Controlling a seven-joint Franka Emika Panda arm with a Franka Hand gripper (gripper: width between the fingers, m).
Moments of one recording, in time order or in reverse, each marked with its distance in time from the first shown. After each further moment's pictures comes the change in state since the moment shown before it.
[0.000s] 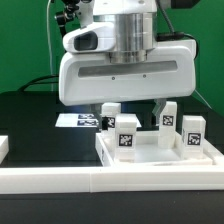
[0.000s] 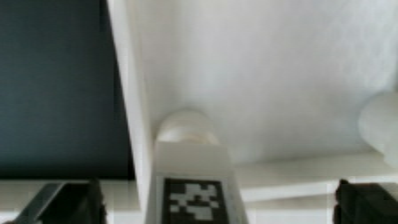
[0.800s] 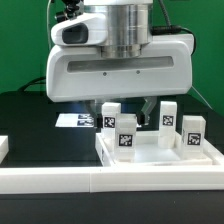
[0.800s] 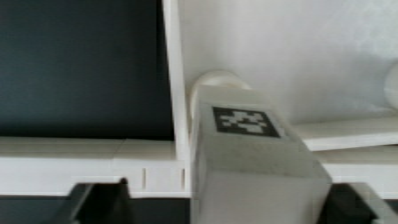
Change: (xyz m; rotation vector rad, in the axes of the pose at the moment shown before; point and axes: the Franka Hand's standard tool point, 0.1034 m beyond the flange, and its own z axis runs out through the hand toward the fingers) arm 0.019 0.013 -0.011 -0.013 0.040 0.007
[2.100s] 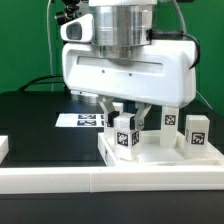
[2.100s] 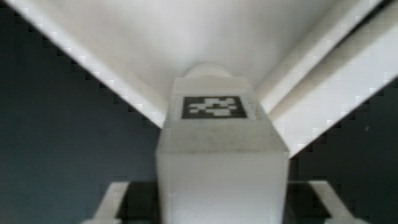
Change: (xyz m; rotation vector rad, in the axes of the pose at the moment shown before) arm -0.001 -0.007 0.002 0.003 0.027 0.913
